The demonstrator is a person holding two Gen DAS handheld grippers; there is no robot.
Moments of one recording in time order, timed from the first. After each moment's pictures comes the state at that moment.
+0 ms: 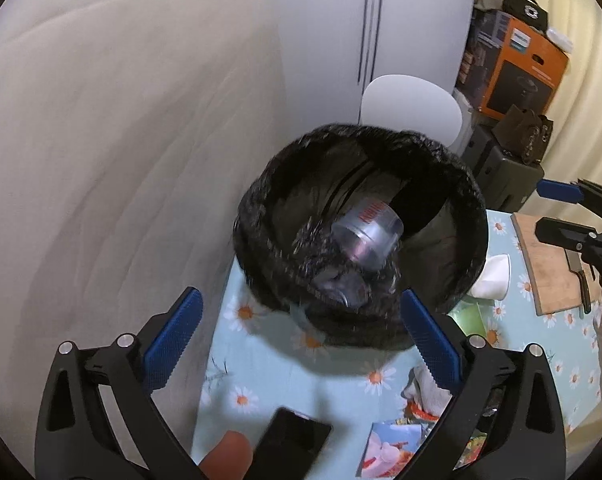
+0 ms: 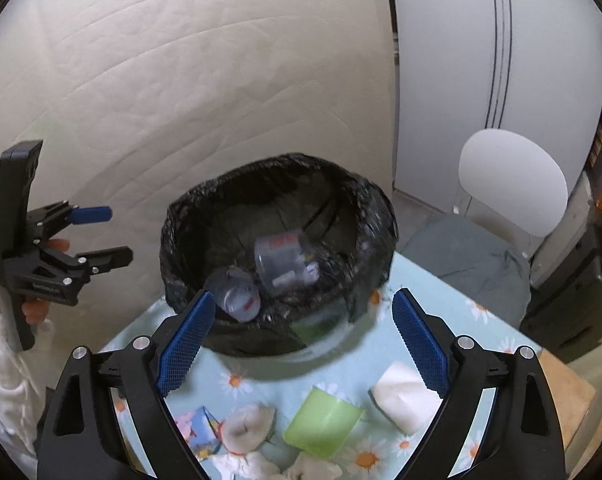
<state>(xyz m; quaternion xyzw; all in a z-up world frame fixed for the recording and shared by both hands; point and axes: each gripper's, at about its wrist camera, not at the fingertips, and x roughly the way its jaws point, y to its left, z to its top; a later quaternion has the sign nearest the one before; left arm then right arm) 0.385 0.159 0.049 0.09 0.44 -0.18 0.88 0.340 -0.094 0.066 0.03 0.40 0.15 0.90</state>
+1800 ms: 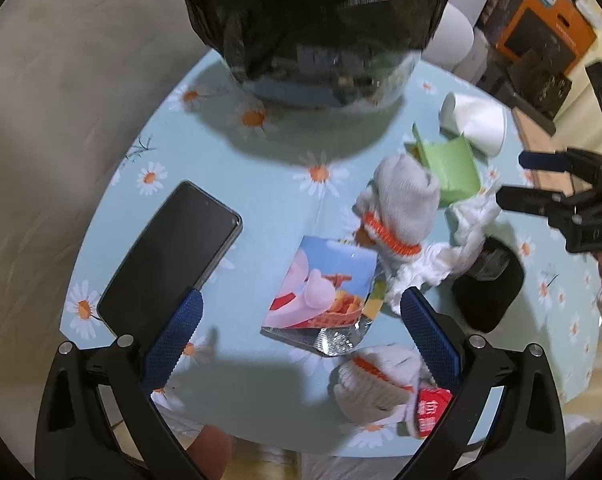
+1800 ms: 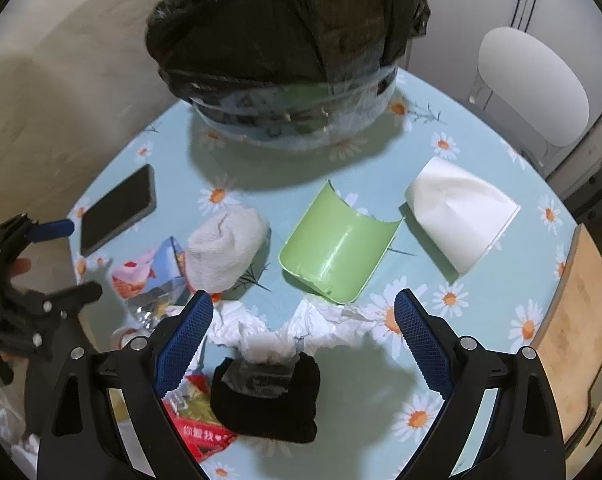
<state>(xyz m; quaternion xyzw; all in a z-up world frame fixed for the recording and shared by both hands) 0.227 0.138 -0.094 0.05 0.56 -0.13 0.82 0.262 -0.076 -0.078 -0.03 0.56 0.15 0.81</state>
